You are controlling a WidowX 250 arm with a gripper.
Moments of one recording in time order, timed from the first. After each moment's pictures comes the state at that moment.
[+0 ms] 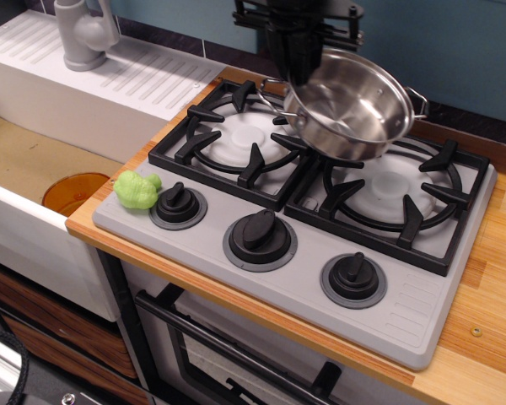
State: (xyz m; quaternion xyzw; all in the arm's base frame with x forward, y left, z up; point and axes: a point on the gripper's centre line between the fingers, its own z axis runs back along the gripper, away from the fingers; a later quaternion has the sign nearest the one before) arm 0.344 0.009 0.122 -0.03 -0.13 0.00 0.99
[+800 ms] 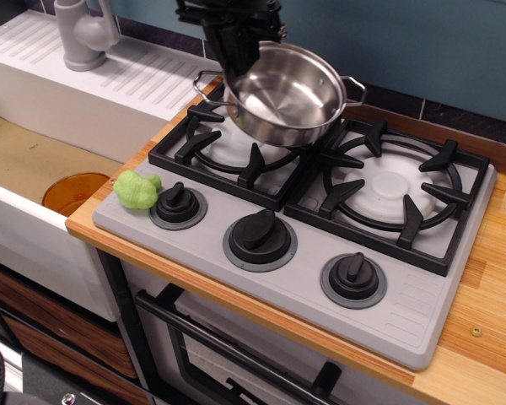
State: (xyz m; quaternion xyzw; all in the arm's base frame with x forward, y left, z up) arm 0.346 0.067 0.110 -0.05 -0.14 -0.03 0.99
